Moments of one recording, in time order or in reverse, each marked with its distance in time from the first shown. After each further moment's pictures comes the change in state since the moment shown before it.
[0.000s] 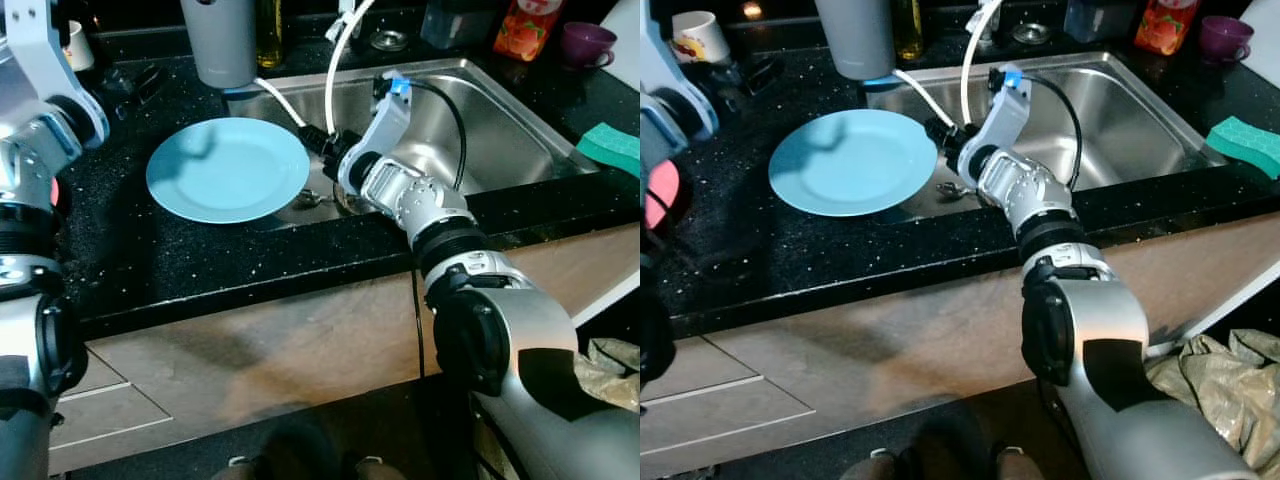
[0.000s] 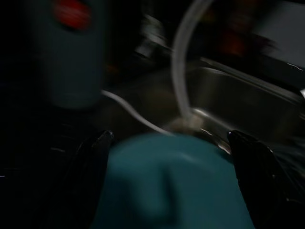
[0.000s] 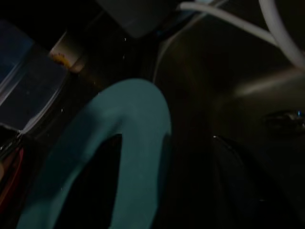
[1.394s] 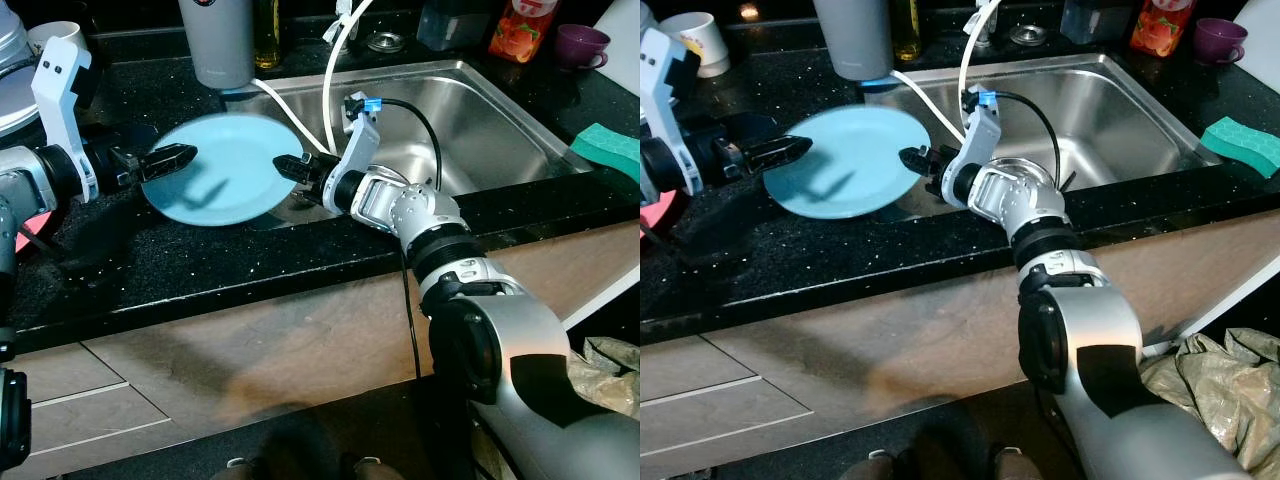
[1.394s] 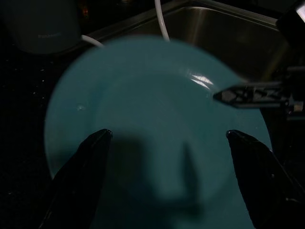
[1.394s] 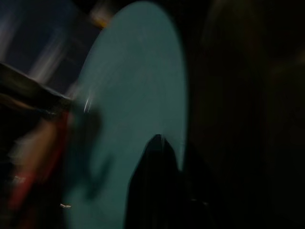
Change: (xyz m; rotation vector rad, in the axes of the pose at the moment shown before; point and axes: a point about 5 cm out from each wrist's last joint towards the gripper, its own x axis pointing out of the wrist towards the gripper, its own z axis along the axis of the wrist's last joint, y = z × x) left arm -0.026 -0.009 -0.030 0.074 0.199 -0.078; right arm 0.001 0.012 -0.017 0.052 0.122 0.155
